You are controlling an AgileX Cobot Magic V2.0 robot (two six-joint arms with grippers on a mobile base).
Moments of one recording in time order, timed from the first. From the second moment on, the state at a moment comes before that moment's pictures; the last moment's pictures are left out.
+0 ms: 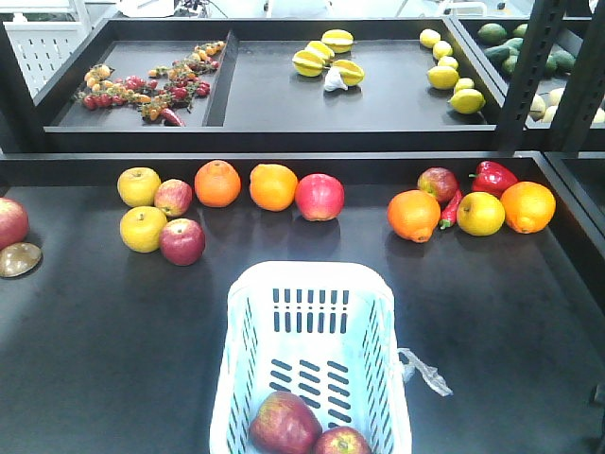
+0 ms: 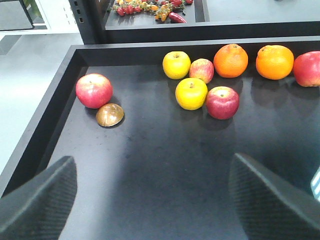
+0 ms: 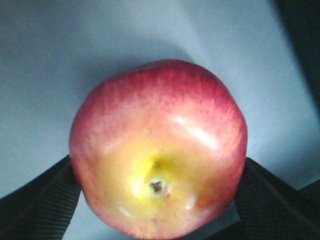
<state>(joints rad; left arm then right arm) -0.24 0.60 -0.77 0.43 0.84 -0.42 -0.45 1.67 -0.59 -0.11 0.44 0.19</state>
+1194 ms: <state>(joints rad) -0.24 0.60 -0.77 0.43 0.84 -0.42 0.73 1.17 -0.58 0.14 0.33 0.16</state>
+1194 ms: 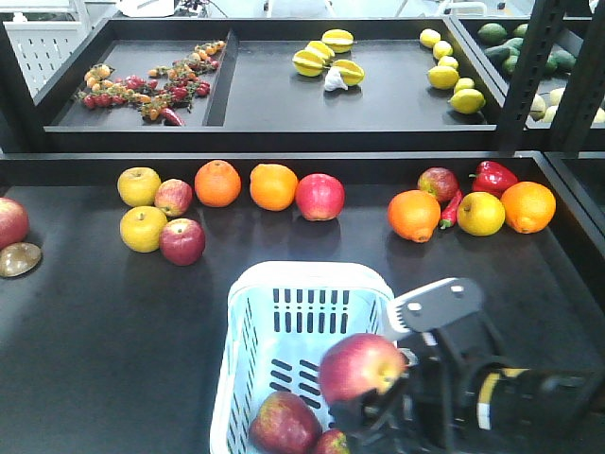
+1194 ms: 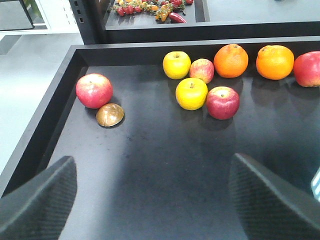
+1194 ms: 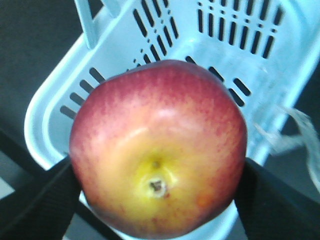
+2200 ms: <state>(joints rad) -0.24 0.60 -0.77 0.43 0.84 -0.42 0.58 1.09 -0.59 0.13 0.47 0.16</state>
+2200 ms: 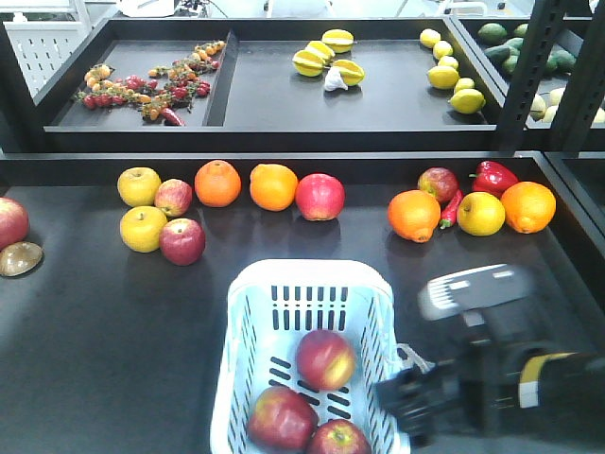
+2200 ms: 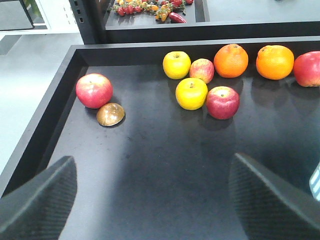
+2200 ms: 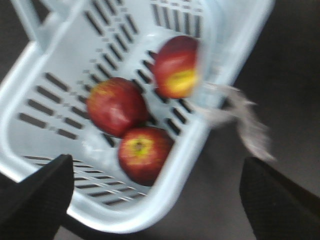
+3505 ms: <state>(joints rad) -0.24 0.60 -0.77 0.43 0.84 -0.42 0.13 0.45 -0.66 -0.20 0.93 0.17</state>
